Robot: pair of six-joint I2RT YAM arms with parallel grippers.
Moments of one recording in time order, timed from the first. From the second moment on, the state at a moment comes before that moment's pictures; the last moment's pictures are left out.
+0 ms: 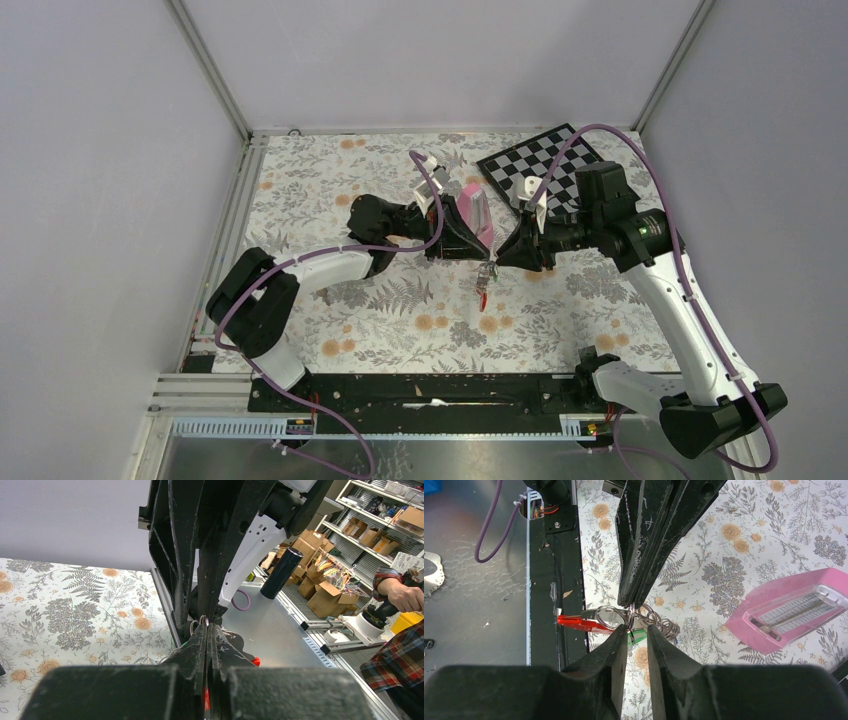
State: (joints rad) left arm -0.71 1.64 0.96 1.26 1.15 -0.91; right arm 0.35 1.10 1.30 -1.01 -0.96 -0.61
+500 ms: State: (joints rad) left arm -0.72 1.64 0.95 1.26 1.14 -0.91; right arm 0.35 1.10 1.28 -0.98 -0.98 -0.59
